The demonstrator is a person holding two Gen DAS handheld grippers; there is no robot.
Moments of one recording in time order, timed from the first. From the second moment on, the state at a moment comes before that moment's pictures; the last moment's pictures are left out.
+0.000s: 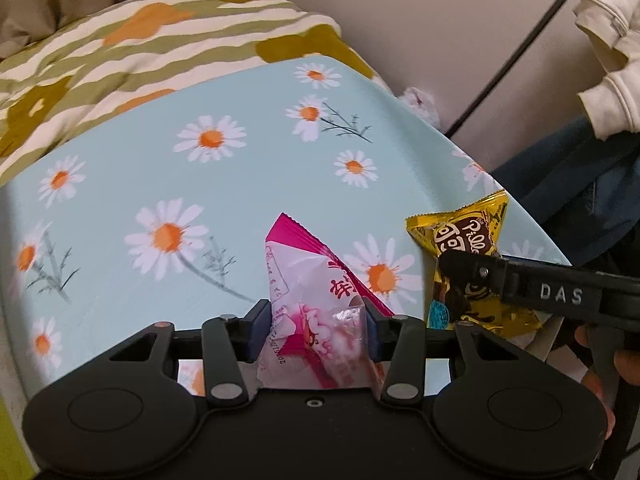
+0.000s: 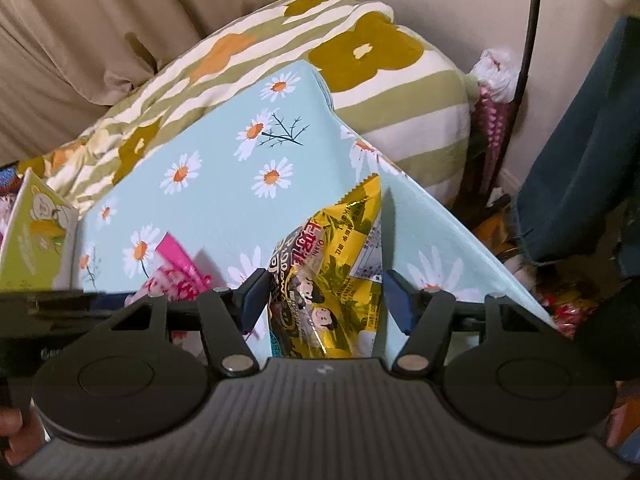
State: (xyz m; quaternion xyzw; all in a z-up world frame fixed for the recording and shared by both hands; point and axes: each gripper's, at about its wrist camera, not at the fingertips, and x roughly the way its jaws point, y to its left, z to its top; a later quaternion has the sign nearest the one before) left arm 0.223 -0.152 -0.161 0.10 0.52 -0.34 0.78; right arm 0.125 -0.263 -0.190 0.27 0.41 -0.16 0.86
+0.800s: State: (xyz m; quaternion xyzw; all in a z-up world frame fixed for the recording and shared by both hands) left arm 0.166 -0.085 -0.052 0.01 0.41 -0.16 0.90; right arm 0.142 -0.239 -0.108 0.19 0.38 0.00 0.90
